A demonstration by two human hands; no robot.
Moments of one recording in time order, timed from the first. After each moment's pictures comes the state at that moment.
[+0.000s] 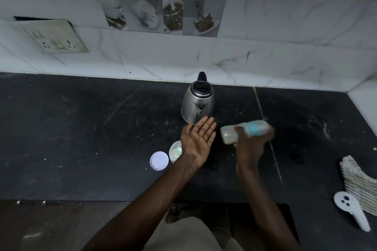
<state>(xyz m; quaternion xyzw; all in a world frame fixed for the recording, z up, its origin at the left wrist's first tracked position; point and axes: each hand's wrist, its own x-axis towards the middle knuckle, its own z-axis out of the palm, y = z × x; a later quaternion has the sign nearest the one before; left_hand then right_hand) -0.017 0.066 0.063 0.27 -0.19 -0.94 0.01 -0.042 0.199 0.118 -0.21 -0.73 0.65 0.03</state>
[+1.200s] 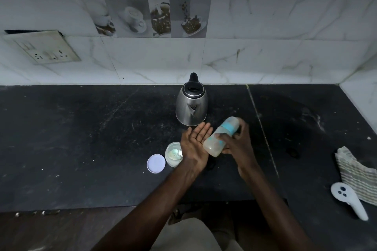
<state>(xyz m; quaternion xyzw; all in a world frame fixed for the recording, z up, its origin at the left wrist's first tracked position) -0.014 0.092 0.058 0.30 -0.15 -0.94 0.02 -0.038 0.221 0.115 -0.09 -0.74 0.66 -0.12</state>
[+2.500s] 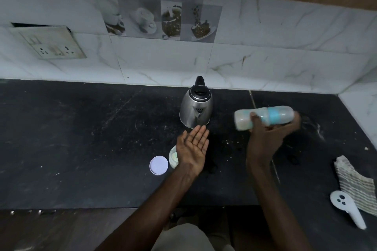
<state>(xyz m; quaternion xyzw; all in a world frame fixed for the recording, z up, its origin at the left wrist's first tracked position) 0.003 0.063 0.062 0.29 -0.14 -0.95 0.03 -0.041 0.200 0.170 -0.11 -0.68 0.70 0.17</state>
